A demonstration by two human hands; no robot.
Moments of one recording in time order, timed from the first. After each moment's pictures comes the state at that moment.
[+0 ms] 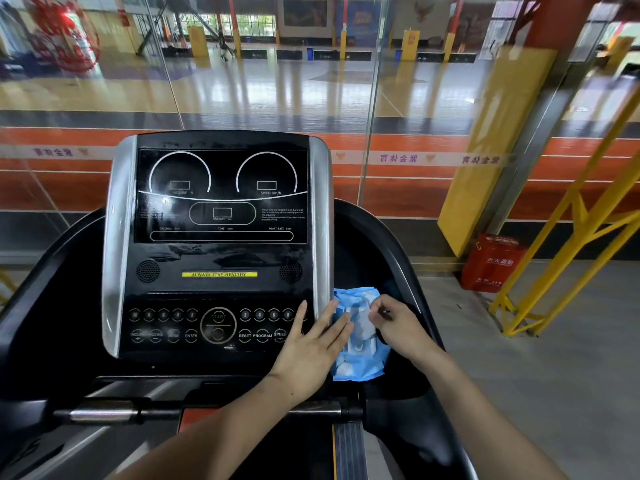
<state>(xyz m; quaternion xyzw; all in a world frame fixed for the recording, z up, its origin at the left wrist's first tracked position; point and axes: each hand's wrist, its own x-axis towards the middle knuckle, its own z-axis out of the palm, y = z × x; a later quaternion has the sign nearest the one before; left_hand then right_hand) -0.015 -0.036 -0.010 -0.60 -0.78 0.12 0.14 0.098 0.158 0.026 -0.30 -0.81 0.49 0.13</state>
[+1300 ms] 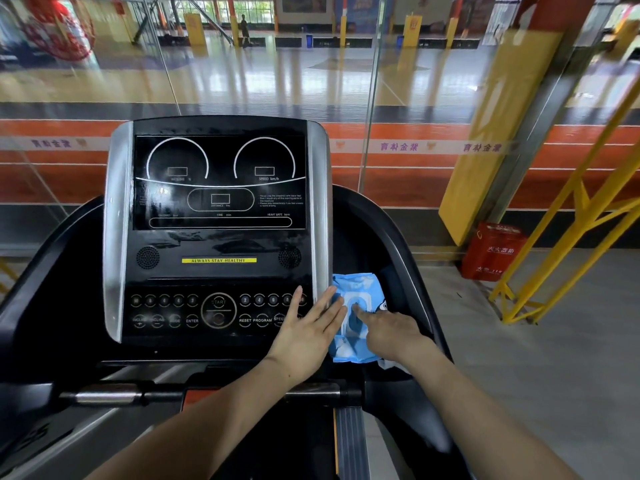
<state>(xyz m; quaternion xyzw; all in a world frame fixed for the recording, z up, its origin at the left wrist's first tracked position) -0.018 -0.041 -0.012 -0.59 -0.79 0.13 0.15 0.098 0.131 0.029 -0.24 -0.95 0.07 -0.18</state>
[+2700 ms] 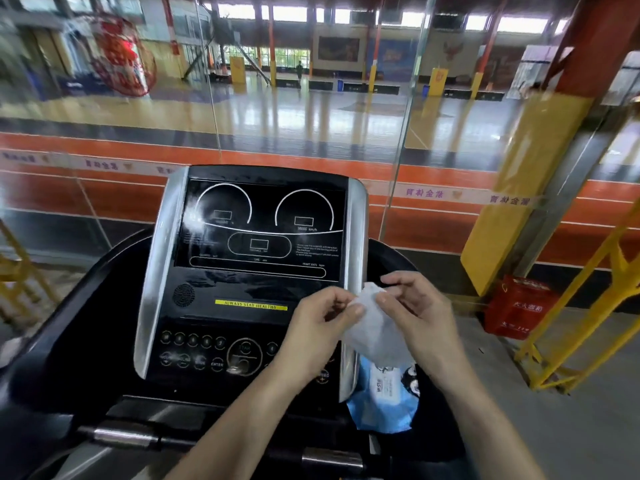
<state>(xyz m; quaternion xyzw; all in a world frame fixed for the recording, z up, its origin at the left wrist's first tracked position) -0.032 -0.050 0.147 -0.34 -0.66 -0.65 -0.15 0.075 0.097 0.167 -0.11 -0.74 0.58 0.32</state>
